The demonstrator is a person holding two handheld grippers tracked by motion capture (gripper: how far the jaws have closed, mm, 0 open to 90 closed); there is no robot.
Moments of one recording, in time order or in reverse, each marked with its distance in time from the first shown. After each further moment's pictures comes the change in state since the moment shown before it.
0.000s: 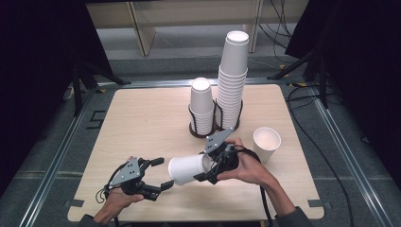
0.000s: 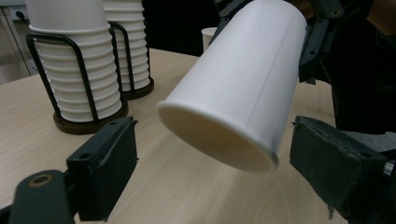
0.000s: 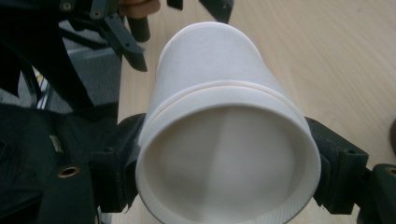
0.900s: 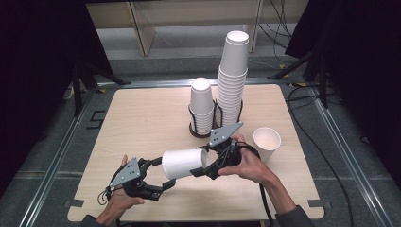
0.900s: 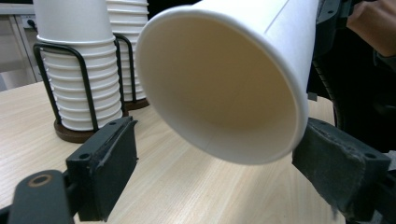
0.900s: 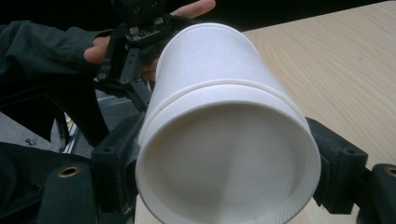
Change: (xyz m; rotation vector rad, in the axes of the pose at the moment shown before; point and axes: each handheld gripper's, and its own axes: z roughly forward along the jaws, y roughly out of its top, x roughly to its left) left arm -0.007 0.002 0.002 -0.027 0.027 -0.018; right arm -0.004 0.005 -0.008 -0.187 0.083 0.022
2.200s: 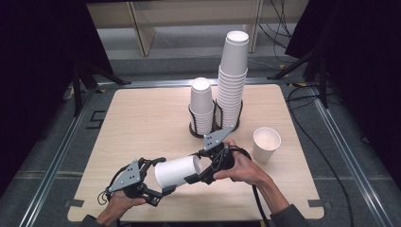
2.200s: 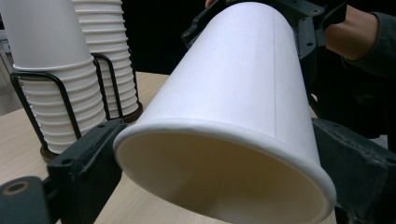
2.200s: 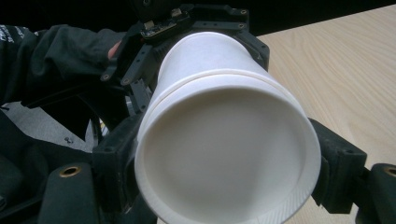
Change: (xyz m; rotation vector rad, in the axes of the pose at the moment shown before) left arm -0.006 0.004 -0.001 -0.030 -0.062 0.083; right arm -0.003 -0.008 0.023 -0.030 0.147 0.018
